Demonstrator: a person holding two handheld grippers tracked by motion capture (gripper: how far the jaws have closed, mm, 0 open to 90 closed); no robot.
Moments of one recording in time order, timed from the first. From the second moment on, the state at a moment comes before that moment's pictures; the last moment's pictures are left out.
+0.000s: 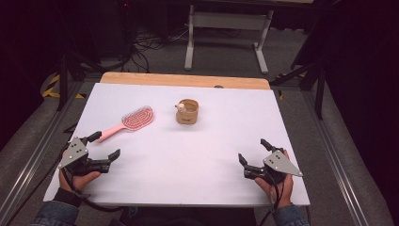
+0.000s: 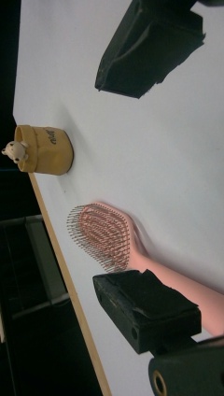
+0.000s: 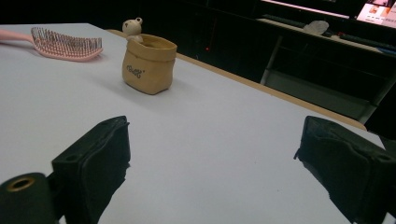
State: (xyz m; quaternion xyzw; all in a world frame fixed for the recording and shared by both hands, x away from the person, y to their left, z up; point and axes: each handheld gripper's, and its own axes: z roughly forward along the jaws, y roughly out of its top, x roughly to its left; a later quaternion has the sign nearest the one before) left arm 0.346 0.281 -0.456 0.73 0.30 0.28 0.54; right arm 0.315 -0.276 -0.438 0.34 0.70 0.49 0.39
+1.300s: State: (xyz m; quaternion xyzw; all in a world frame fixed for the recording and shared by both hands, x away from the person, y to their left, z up) left arm 0.382 0.296 -0.440 0.78 0.33 0.26 0.46; right arm 0.317 -0.269 -0.441 0.33 0.72 0.47 0.38
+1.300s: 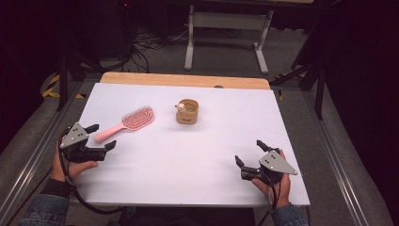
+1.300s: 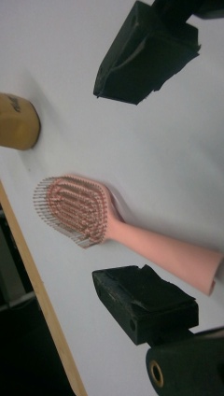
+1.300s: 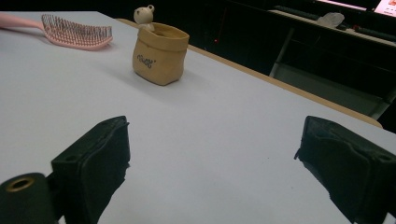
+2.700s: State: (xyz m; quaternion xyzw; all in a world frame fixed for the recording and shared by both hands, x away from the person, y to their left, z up) left arm 0.507 0.267 -0.450 0.91 0.33 0.12 0.22; right arm 0.319 -0.264 -0.449 0.32 0.75 0.45 0.37
